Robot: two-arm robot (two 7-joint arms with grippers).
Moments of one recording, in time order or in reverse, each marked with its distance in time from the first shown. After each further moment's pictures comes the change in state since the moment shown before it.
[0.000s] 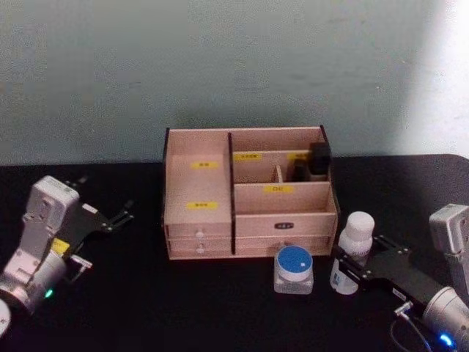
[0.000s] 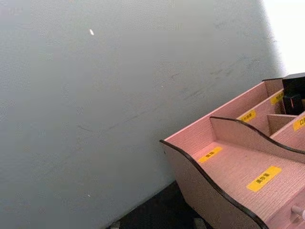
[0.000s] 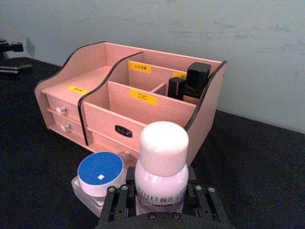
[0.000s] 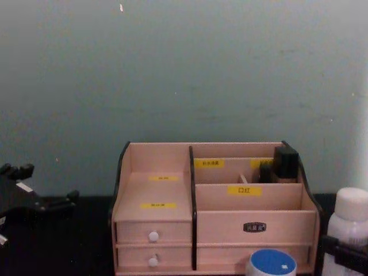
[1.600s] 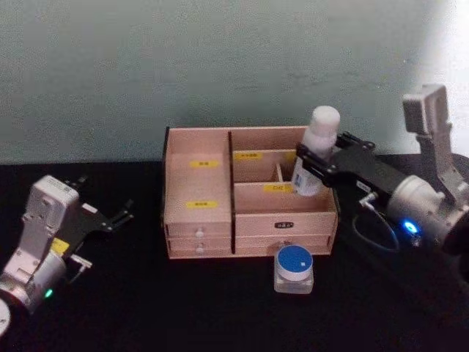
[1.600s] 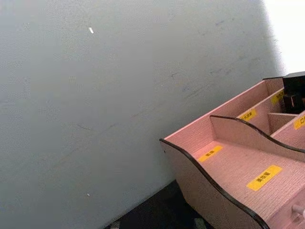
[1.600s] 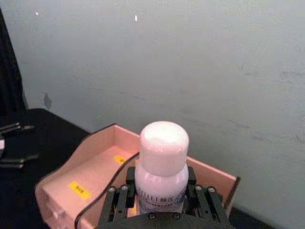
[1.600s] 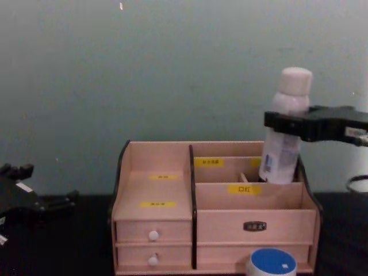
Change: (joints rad) left arm 0.000 0.000 0.000 0.000 0.000 0.000 0.000; right arm 0.337 -0.101 -0.044 0.064 0.007 0.119 0.074
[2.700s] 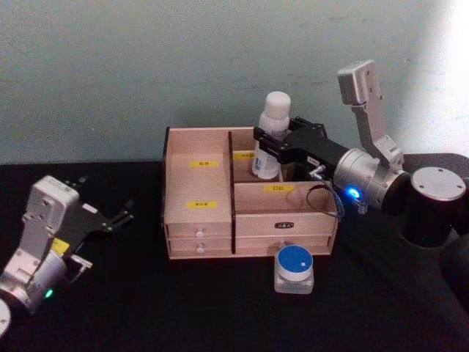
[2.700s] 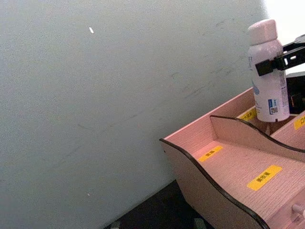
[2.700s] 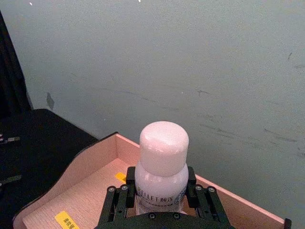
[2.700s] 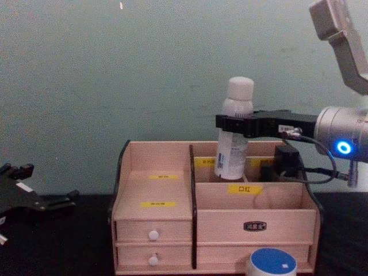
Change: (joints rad) left arm 0.000 0.000 0.000 0.000 0.000 0.000 0.000; right arm 0.267 -0.160 -0.098 0.389 -0.025 -0.049 0.059
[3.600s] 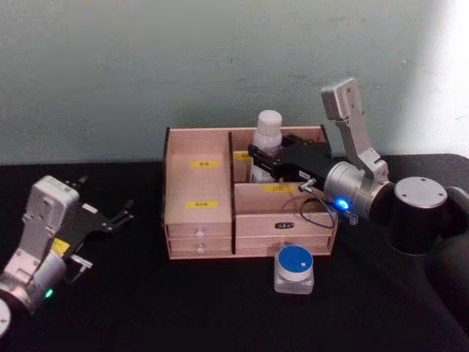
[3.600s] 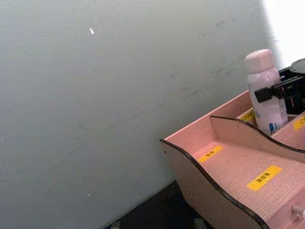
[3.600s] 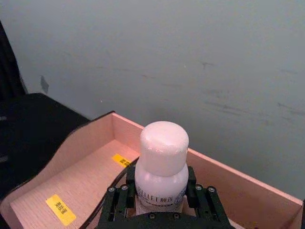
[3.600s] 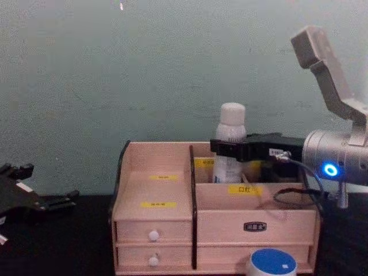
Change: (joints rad) left arm 0.000 0.000 0.000 0.000 0.000 0.000 0.000; right arm 0.033 -0.044 -0.015 0.131 -0.039 -0.025 0.006
